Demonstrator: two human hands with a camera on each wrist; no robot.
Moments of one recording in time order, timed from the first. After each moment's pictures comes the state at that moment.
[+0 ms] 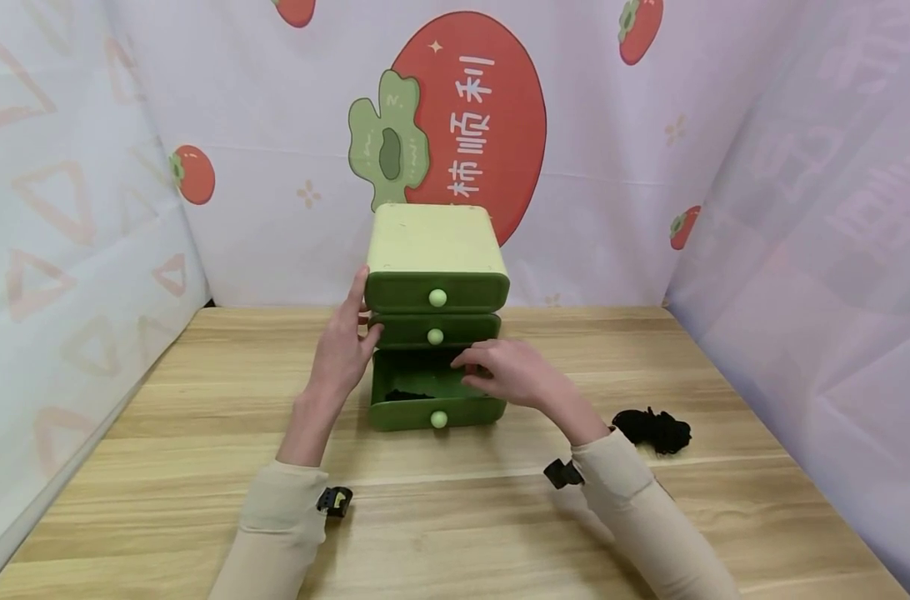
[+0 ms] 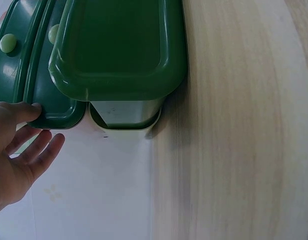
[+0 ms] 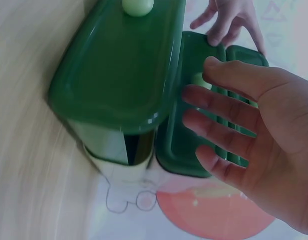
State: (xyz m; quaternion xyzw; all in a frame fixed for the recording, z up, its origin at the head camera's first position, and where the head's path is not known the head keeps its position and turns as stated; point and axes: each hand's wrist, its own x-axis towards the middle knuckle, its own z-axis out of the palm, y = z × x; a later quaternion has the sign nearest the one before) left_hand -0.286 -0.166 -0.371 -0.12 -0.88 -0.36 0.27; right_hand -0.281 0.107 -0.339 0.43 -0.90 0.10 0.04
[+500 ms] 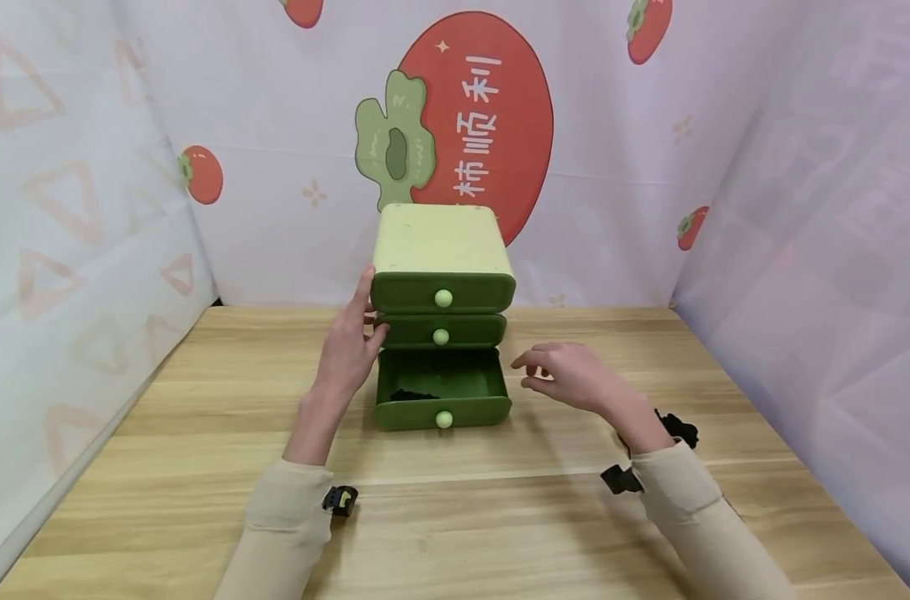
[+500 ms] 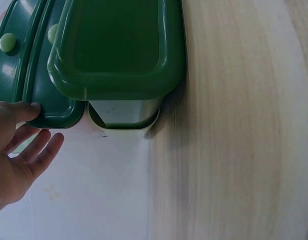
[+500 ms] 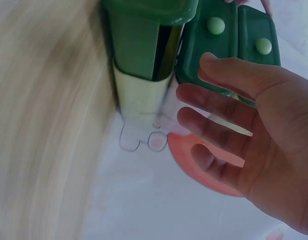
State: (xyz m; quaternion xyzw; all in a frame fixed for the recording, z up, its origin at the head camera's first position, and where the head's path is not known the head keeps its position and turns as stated) left_hand -0.286 -0.167 -0.372 -0.12 -0.88 -0.37 0.27; right_hand -0.283 0.172 -0.340 0.39 -0.92 0.08 0.05
